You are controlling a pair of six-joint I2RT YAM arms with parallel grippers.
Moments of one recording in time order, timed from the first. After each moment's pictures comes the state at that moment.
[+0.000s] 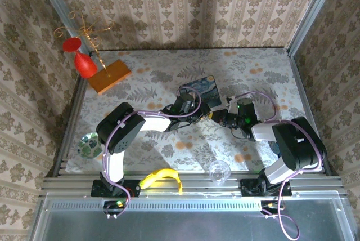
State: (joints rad) left arm -0.87 1.94 0.98 0.42 0.25 -1.29; right arm 0.26 1.56 0.45 0.54 -0.62 0.80
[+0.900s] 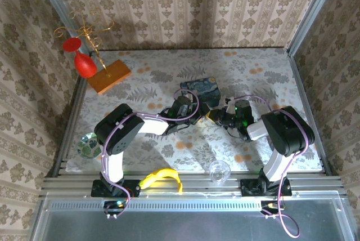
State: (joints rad) left arm -0.87 1.91 0.90 0.52 0.20 -1.26; right arm 0.27 1.73 0.44 0.82 -0.64 1.03
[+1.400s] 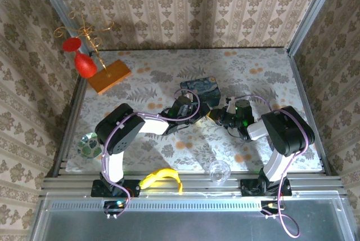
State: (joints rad) left arm -0.87 1.92 0.91 0.51 0.17 -1.19; right arm 0.26 1.73 0.44 0.83 -0.64 1.03
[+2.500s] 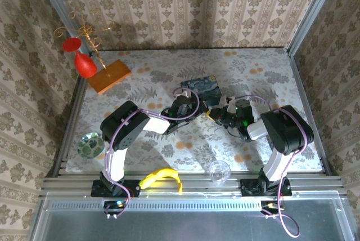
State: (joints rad) left arm -0.85 1.99 0.92 0.66 0.10 -1.17; right arm 0.26 1.75 0.44 0.85 -0.63 1.06
